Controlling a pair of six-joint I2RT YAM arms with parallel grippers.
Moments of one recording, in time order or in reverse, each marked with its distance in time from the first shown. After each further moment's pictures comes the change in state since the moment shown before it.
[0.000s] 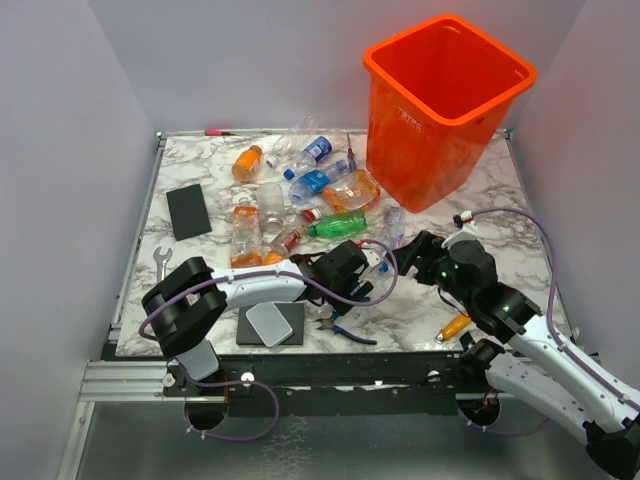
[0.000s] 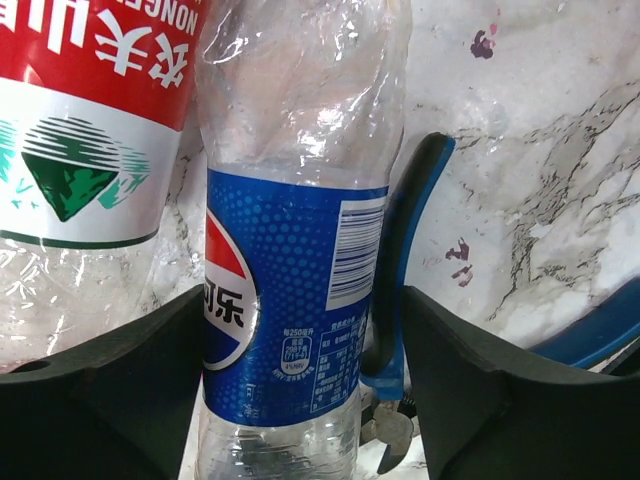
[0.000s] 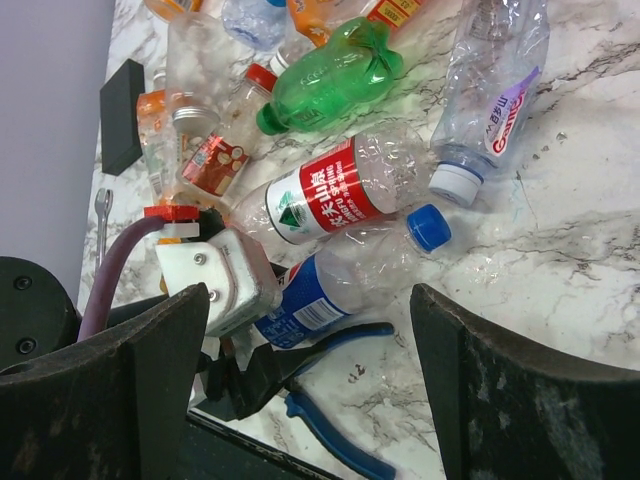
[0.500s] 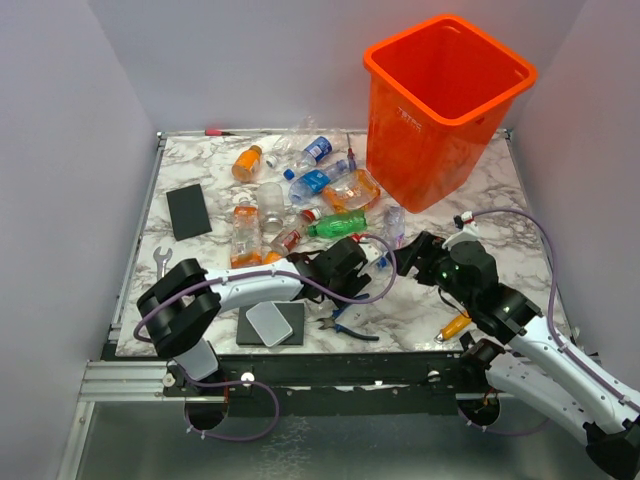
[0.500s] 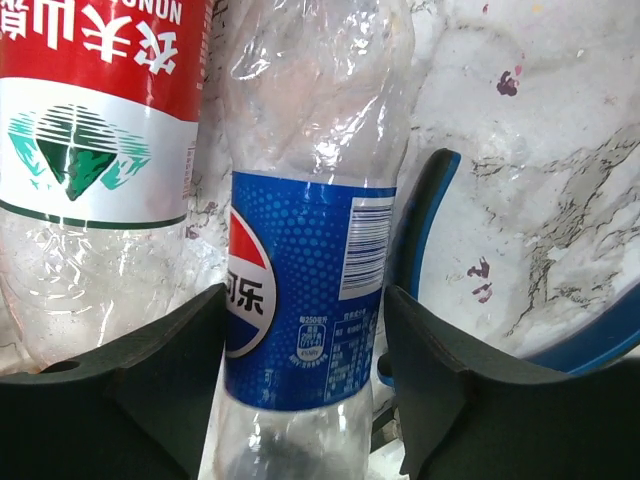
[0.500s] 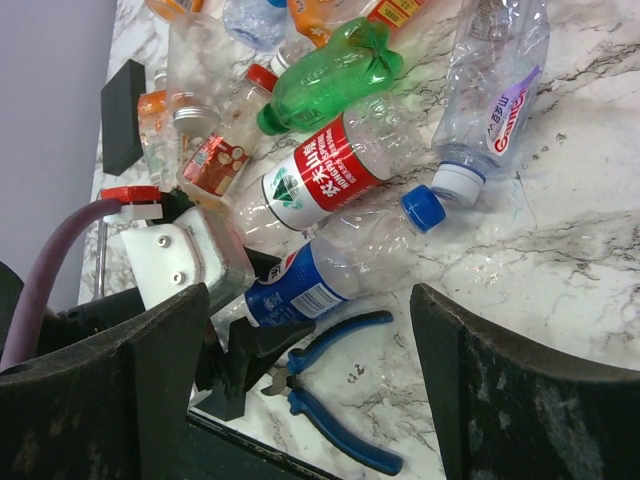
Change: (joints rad) left arm -0.001 -0.019 0.009 0.014 -0.058 -0.003; right arm 0.000 -0.010 -0.008 0.002 0.000 -0.002
